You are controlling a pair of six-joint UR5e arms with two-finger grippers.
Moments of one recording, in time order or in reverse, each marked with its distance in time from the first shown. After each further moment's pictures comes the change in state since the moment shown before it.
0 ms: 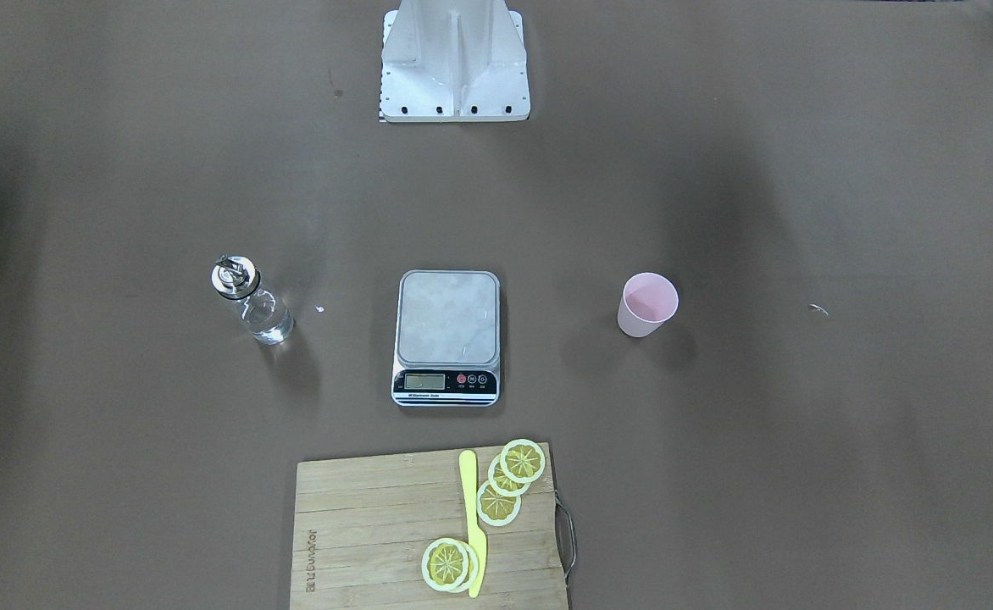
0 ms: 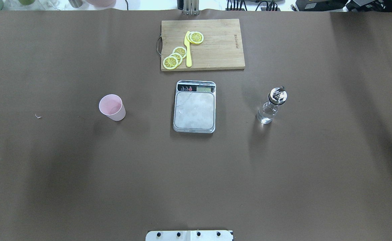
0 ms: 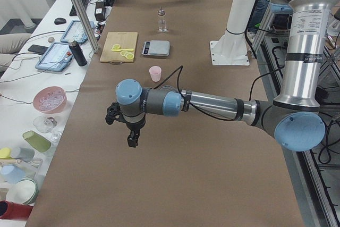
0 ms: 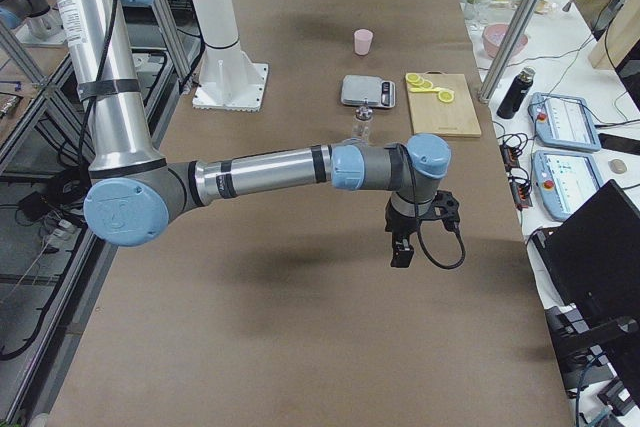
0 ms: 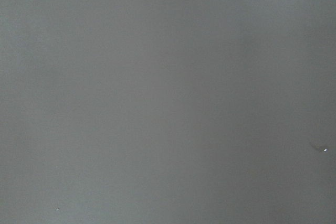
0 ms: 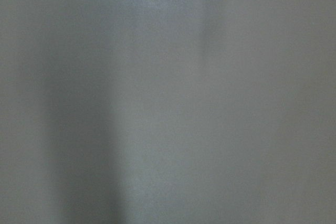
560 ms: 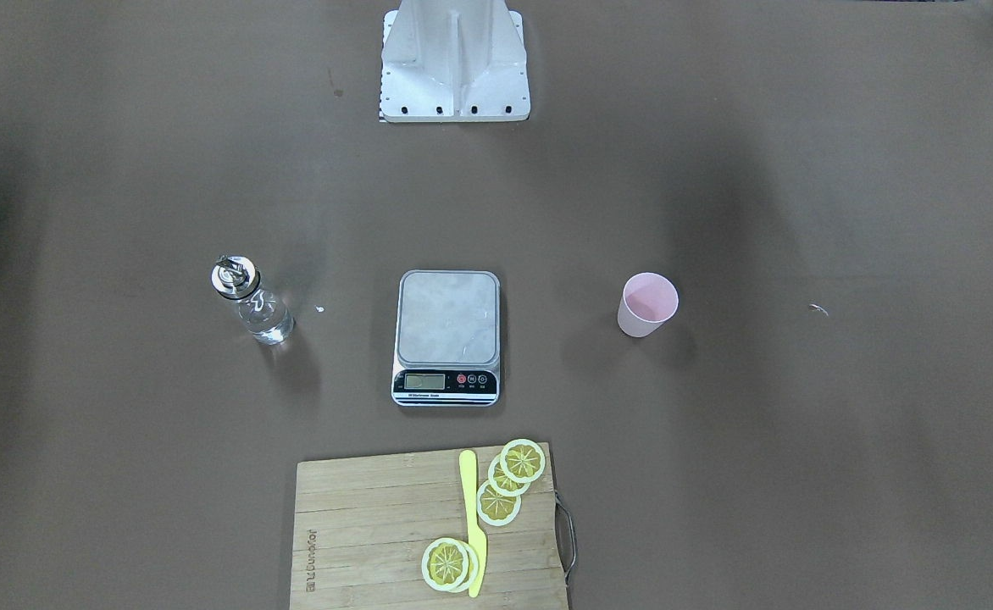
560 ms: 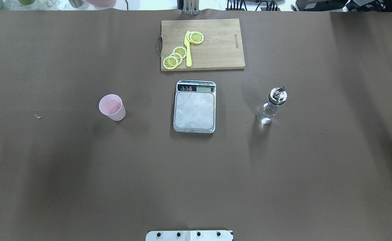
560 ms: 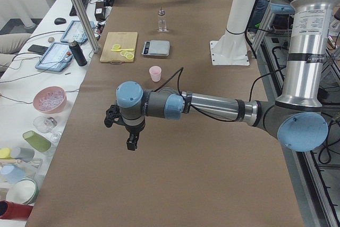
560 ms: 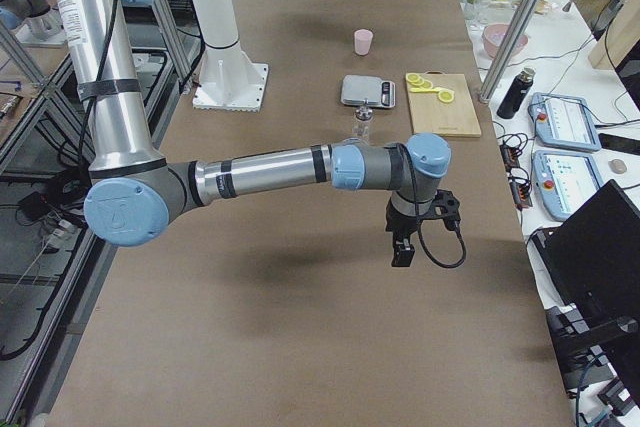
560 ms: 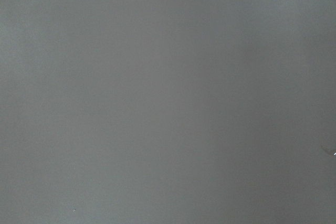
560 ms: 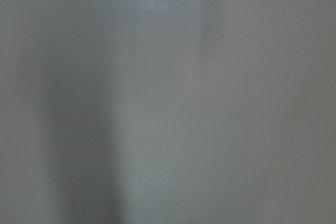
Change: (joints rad) left arm -0.022 -0.003 0.007 -0.009 -0.001 -0.003; right arm 0.000 0.000 0.000 0.004 -0.005 0.000
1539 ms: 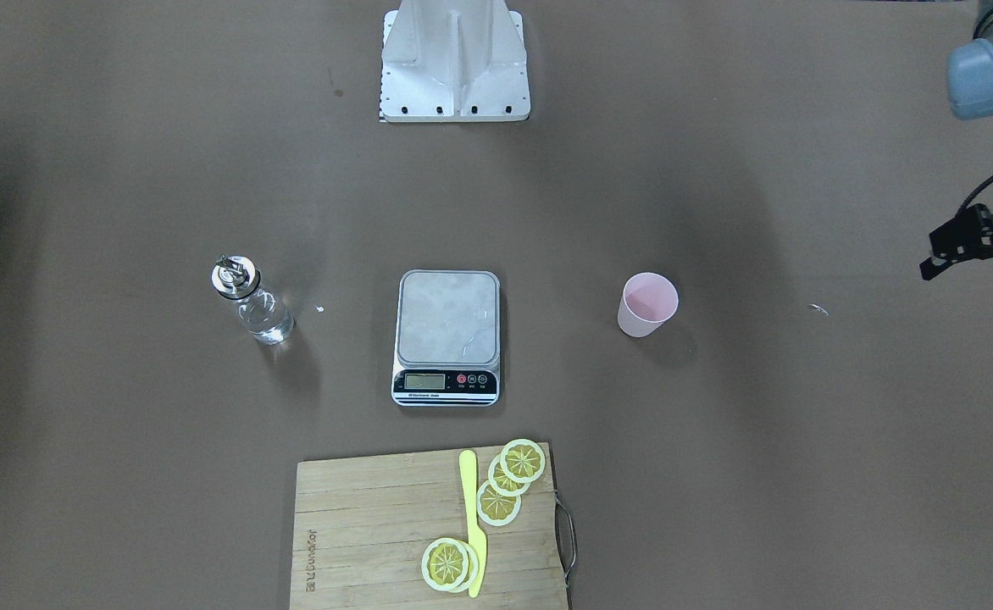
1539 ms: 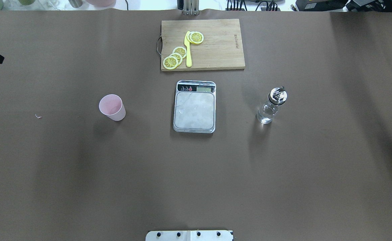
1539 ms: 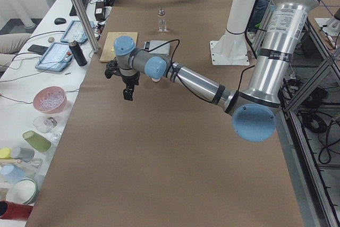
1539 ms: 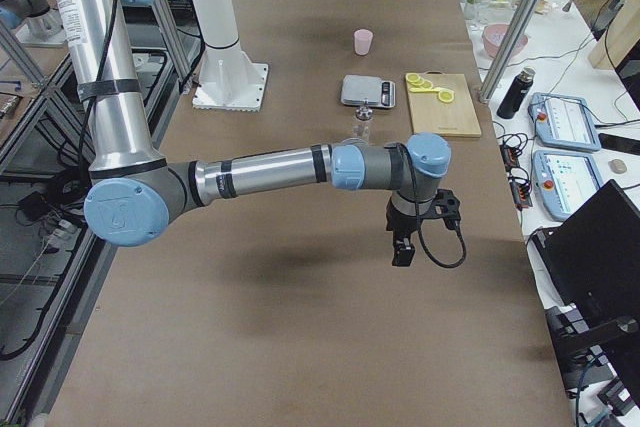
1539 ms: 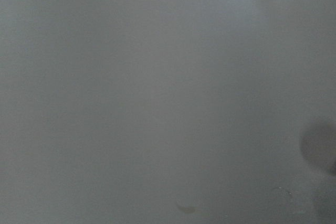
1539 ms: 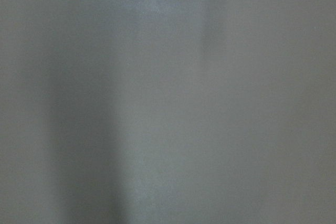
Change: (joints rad) left arm 0.313 -0.201 -0.129 0.007 0.022 -0.390; right arm 0.000 0.001 0.001 0.004 0.016 0.001
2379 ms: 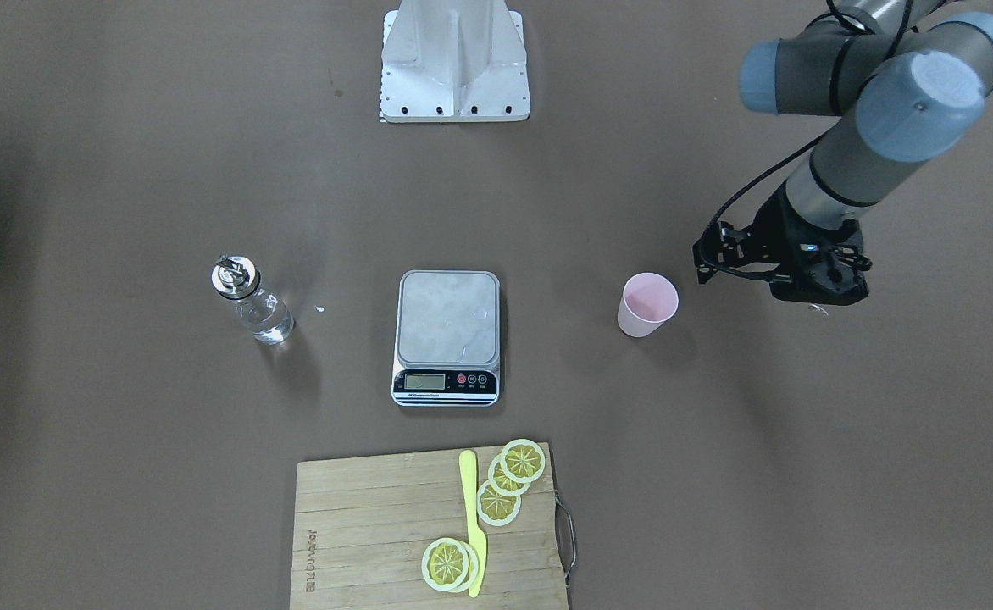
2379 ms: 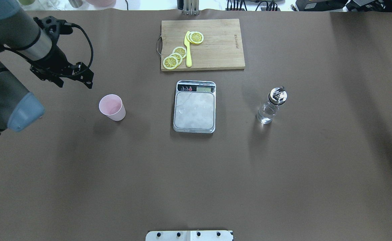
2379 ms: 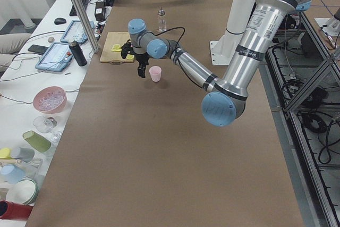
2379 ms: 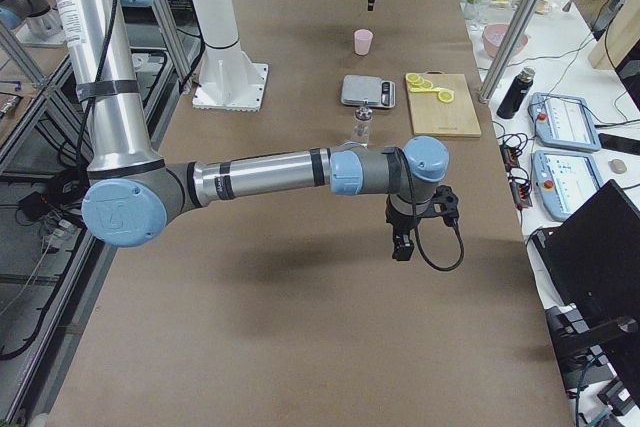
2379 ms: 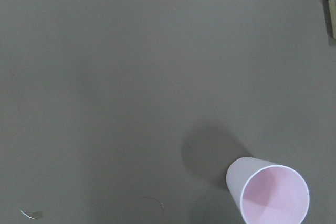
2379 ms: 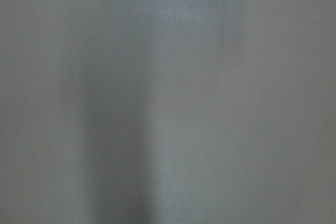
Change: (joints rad) left arm 0.341 -0.174 -0.006 -0.001 0.136 -0.463; right arm -0.002 -0.012 -0.011 0.060 0.080 0.006
